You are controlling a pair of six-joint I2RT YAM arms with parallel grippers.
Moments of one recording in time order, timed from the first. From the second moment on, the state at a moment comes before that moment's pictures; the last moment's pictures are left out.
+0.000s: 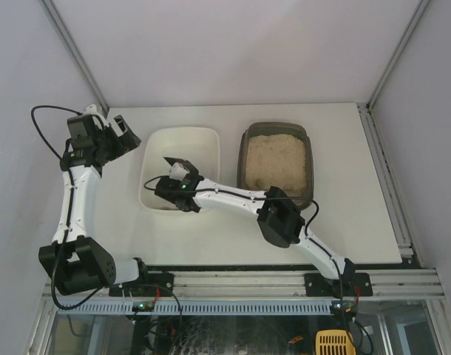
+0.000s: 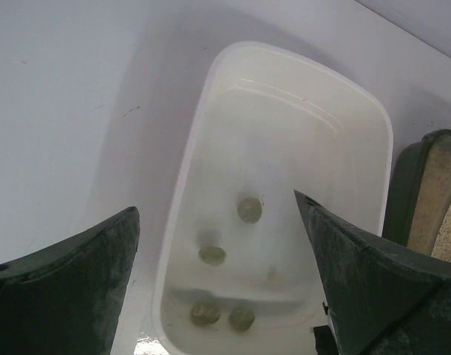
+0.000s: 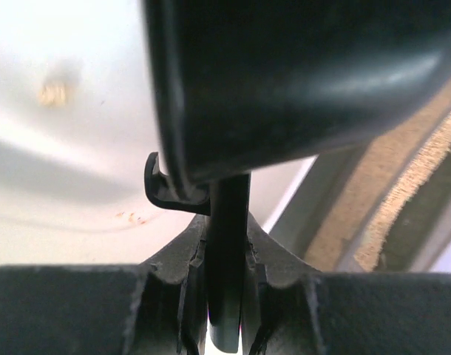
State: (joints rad) left arm 0.21 1.30 1.24 -0.56 0.20 -0.32; right arm 1.15 2.40 2.17 -1.12 0.70 0.25
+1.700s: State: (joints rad) left arm -0.42 2.47 2.34 -0.47 0.53 -0.28; right arm 0.33 1.48 1.23 -0.88 -0.47 0.89
